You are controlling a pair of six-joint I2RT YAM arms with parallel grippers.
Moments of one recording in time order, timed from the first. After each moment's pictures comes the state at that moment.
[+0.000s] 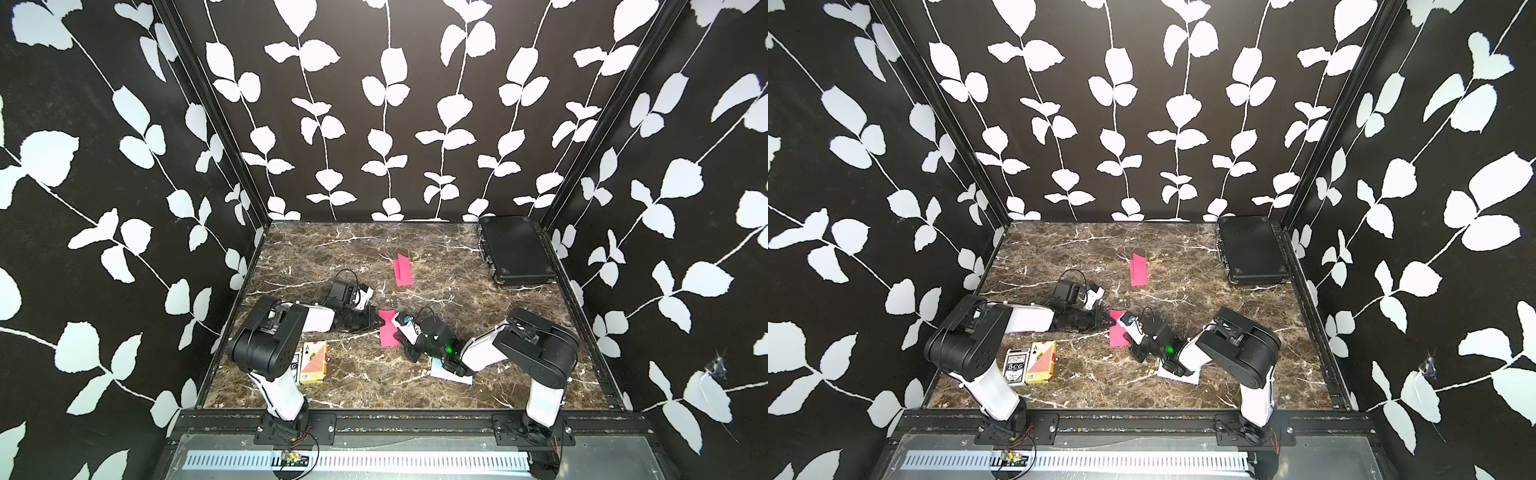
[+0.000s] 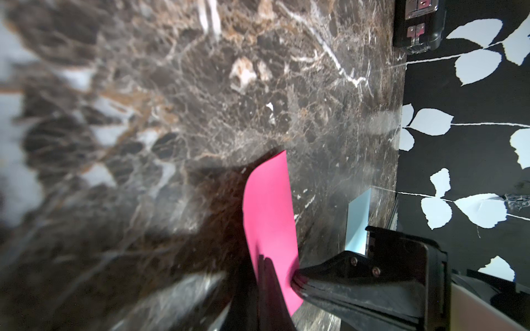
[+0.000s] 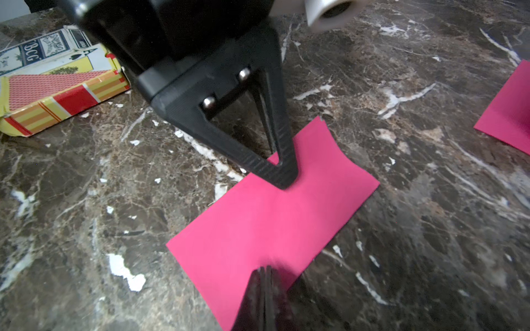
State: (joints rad) left arm -0.36 1.73 0.67 0.07 0.71 -0.50; right arm 0.94 1.86 0.57 0.73 -0.14 -0.02
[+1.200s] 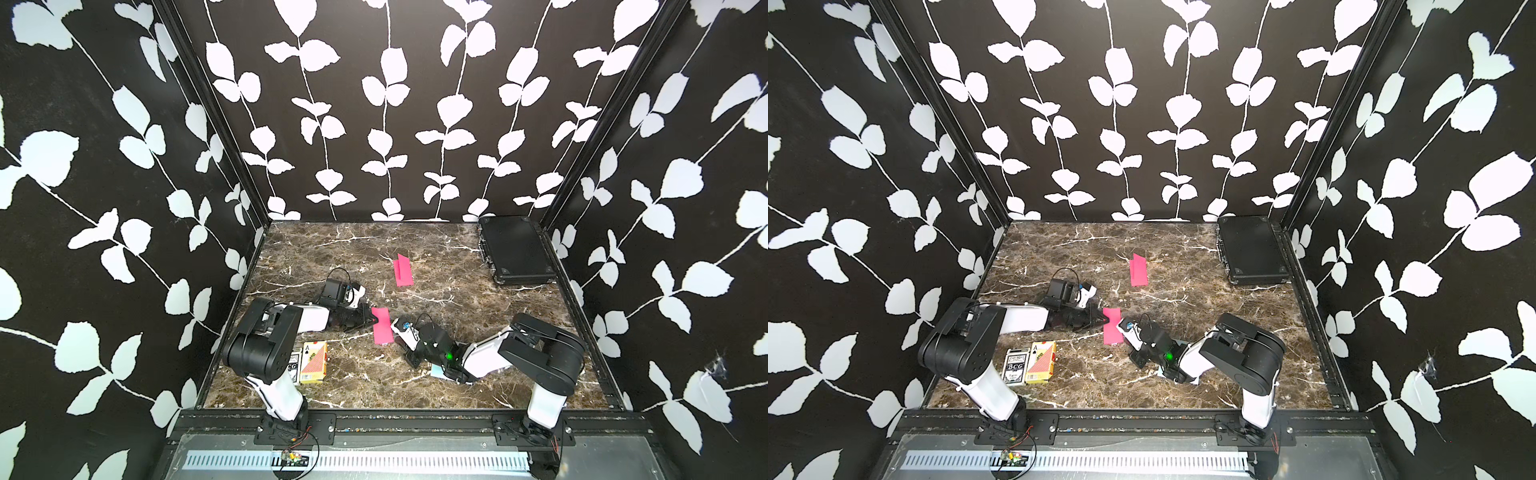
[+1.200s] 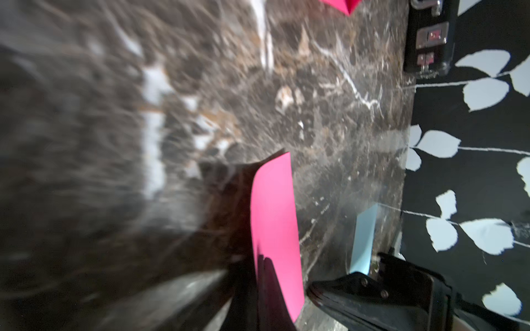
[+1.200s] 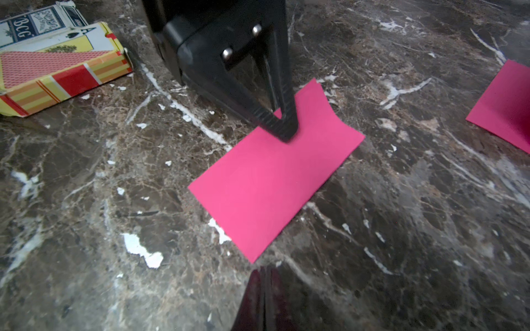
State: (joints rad) left arm -0.30 1.69 0.67 0.04 0.66 -0.51; right arm 1.00 1.80 0.53 0.68 -0.06 -0.02
